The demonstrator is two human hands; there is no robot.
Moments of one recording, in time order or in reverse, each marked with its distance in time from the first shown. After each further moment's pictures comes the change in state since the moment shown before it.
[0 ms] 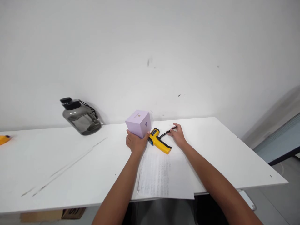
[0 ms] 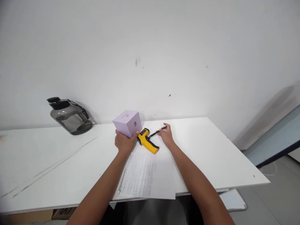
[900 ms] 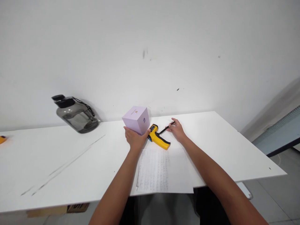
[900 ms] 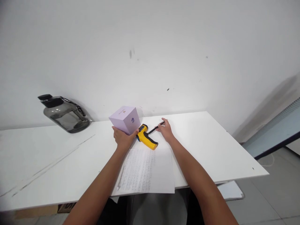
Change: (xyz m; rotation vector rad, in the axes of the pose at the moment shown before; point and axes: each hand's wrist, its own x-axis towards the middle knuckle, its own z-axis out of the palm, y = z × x) left_hand 0.004 -0.001 0.002 -0.072 -0.049 0.020; right_hand 0.008 0.002 -0.005 -0.020 -0.035 0.025
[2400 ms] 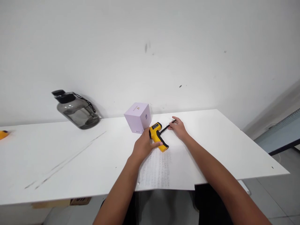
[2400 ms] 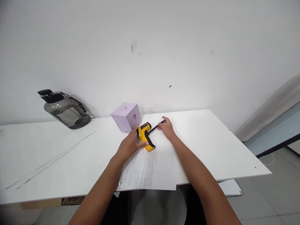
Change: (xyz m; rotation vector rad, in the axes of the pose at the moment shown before) left_hand -0.052 0.013 -0.043 0.085 -0.553 0.408; right_hand -0.007 -0.008 0.001 -0.081 -0.016 0.037
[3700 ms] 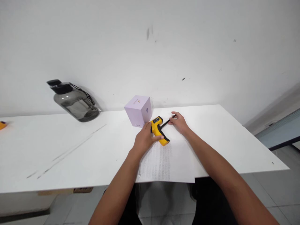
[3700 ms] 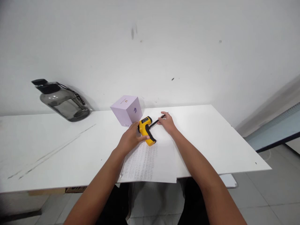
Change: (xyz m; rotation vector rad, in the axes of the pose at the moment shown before) left_hand 0.006 -0.007 0.008 0.074 0.034 0.041; right_hand 0.000 -0.001 -0.001 -0.067 -0.048 -0.014
